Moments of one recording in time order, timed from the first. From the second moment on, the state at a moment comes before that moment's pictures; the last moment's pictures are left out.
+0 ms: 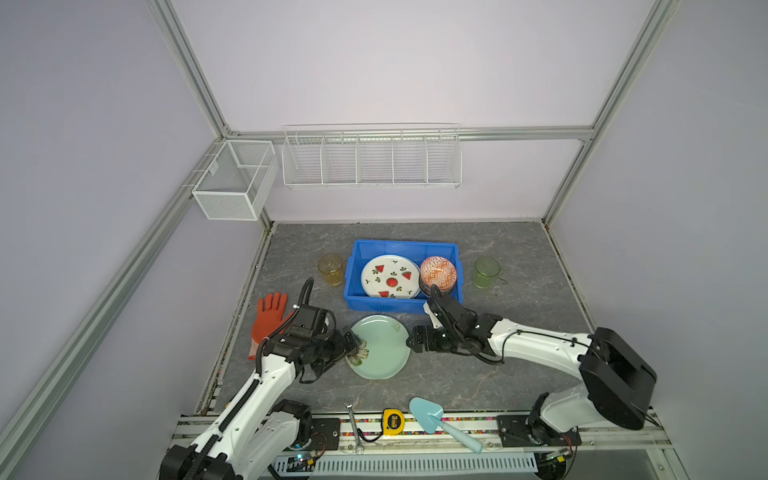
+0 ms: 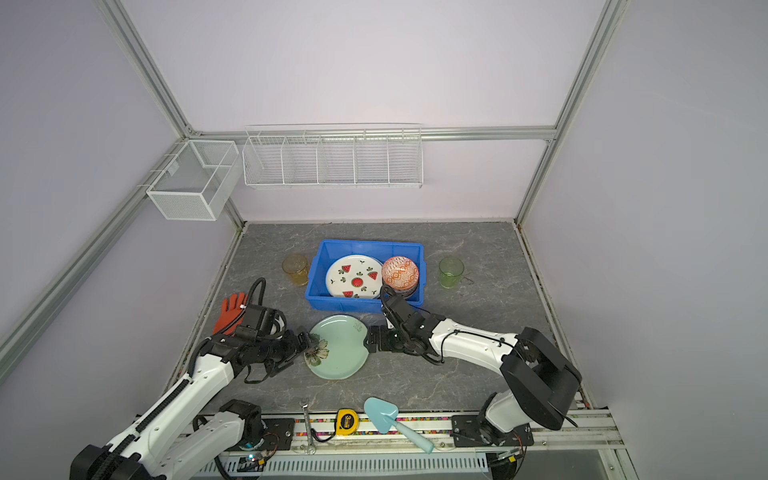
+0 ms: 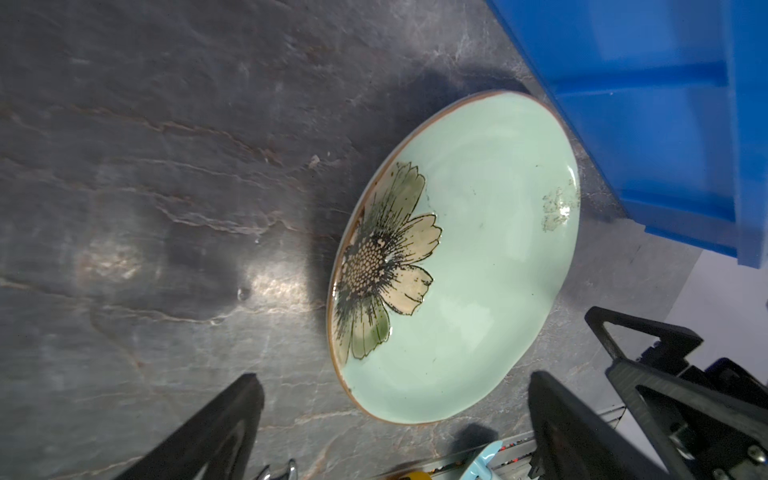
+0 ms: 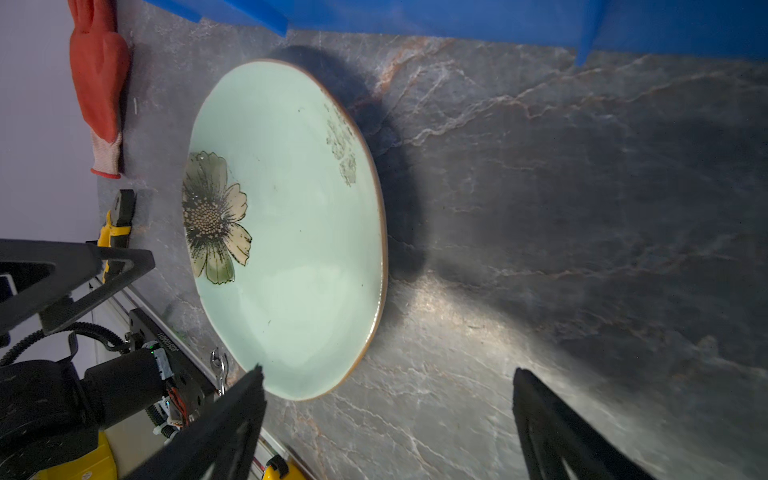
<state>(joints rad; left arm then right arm) -0.32 0.91 0.52 -0.71 0.35 -0.82 0.87 1.50 0.80 -0.27 -0.22 0.79</state>
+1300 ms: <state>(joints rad) -0.32 0.99 0.34 -0.28 0.47 -0.97 0.91 1.74 0.90 -0.05 -0.32 0.77</state>
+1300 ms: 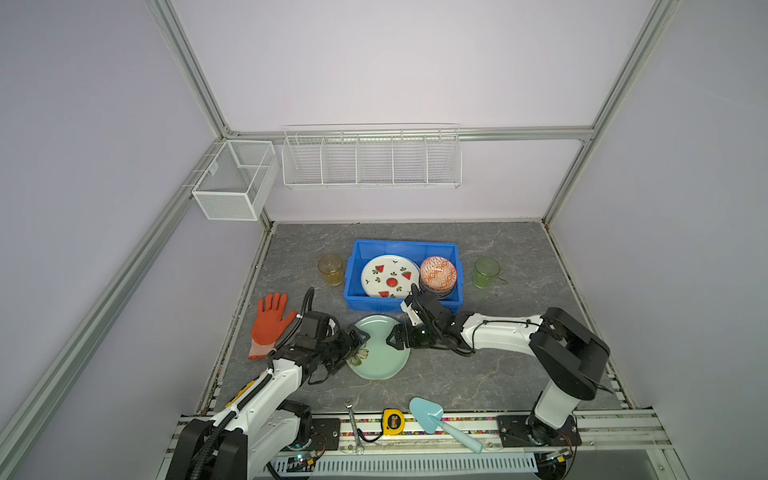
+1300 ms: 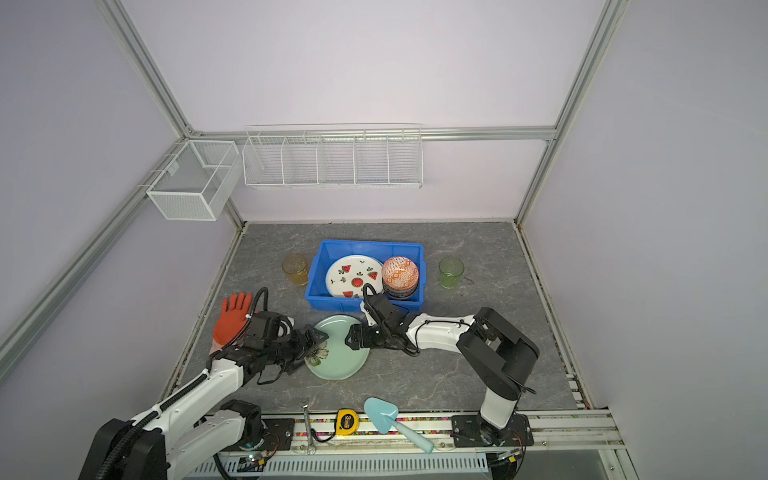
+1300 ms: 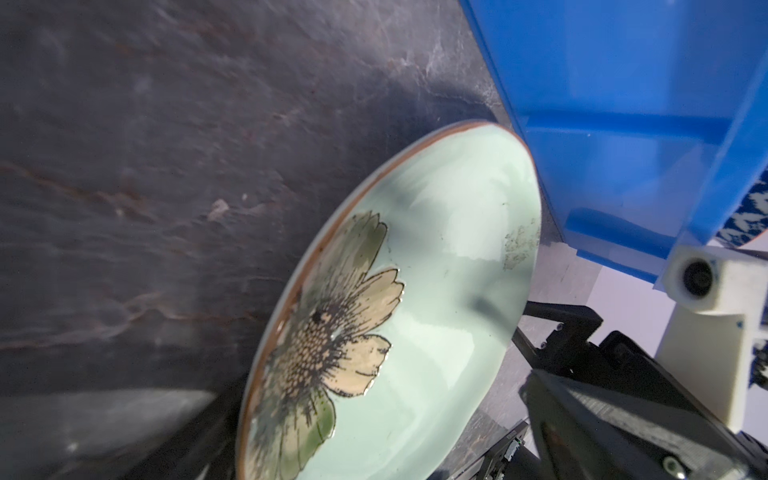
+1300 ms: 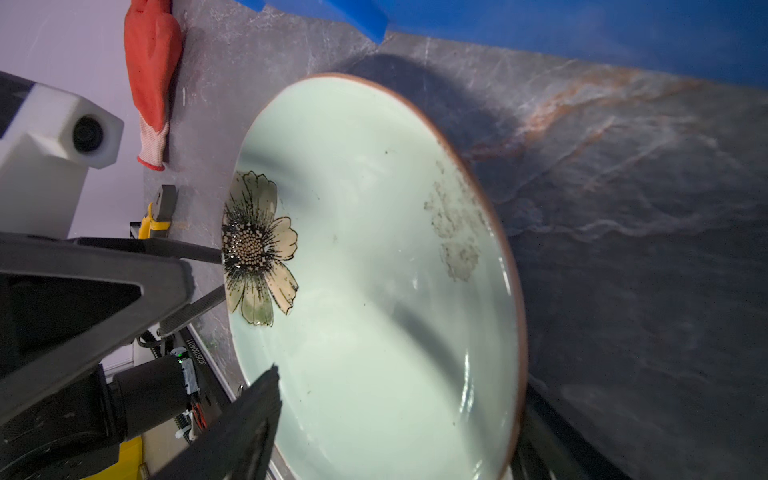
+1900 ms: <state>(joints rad) -0.38 1.05 0.34 -0.18 0.45 -1.03 0.90 1.72 0.86 0.04 -0.32 0.81</state>
